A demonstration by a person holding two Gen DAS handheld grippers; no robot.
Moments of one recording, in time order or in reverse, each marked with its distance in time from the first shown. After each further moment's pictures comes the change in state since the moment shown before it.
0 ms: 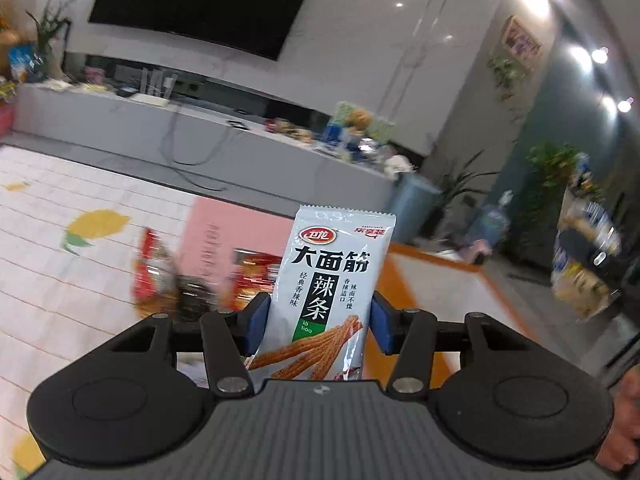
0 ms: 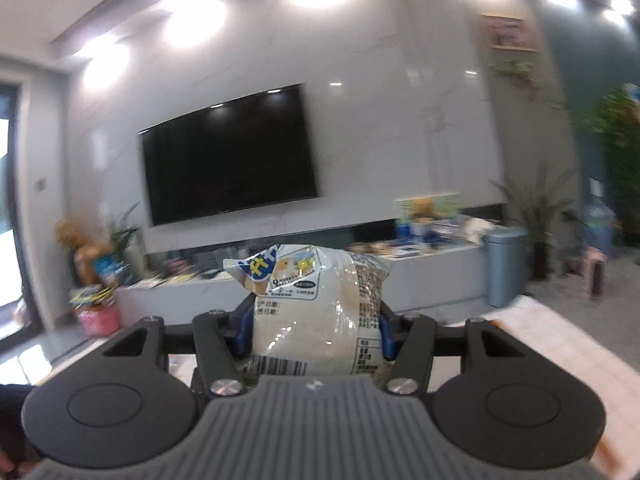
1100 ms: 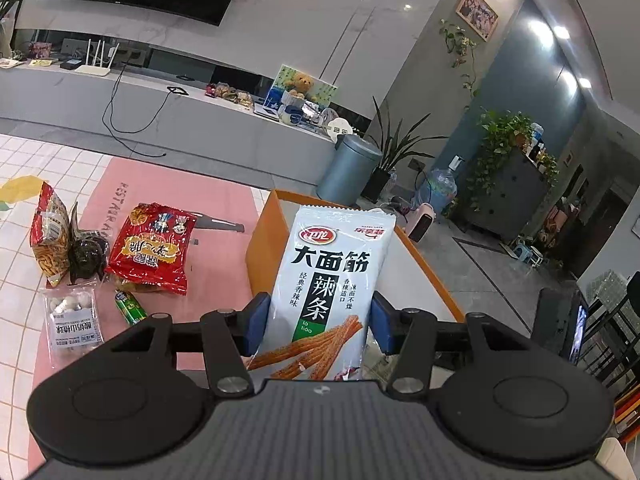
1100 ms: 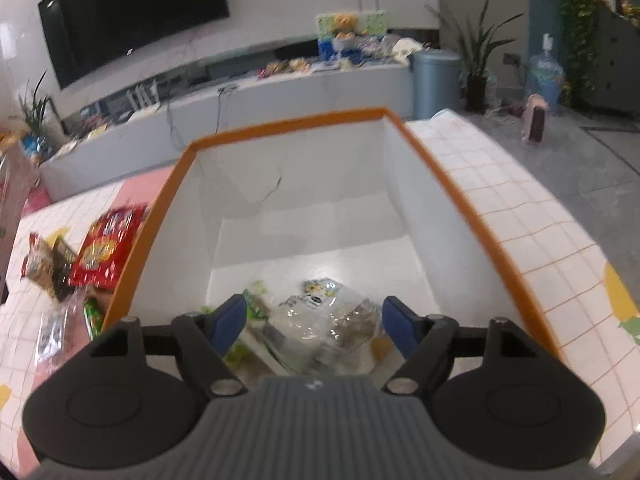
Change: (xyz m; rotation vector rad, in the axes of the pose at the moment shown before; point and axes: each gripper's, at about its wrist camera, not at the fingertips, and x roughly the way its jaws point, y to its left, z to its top) left arm 0.018 -0.069 -0.029 0.037 0.100 -0.126; right arm 0.062 -0.091 -0.056 0.038 0.522 -0.181
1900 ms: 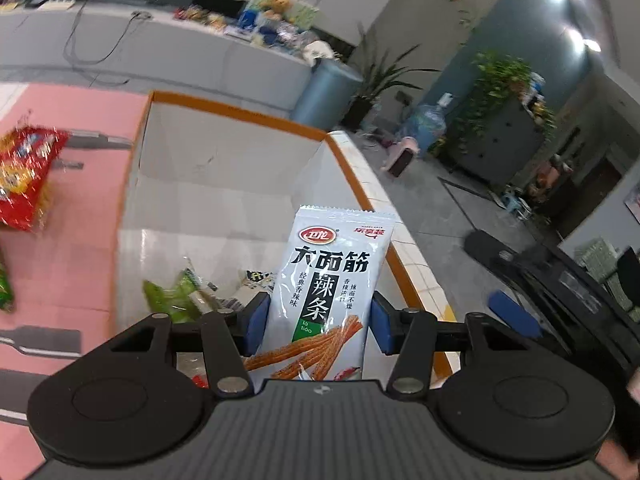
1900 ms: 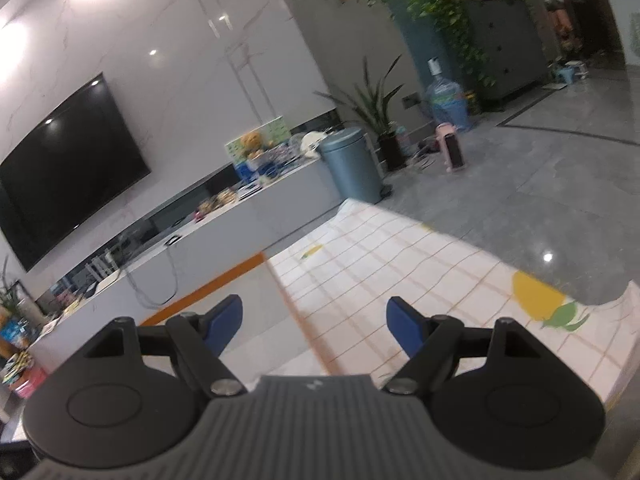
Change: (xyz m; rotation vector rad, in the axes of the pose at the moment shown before) left arm 0.132 -0.085 -0.013 -0.062 0.235 -0.033; right arm -0.070 -0.088 0.011 0.367 -0.307 -0.092
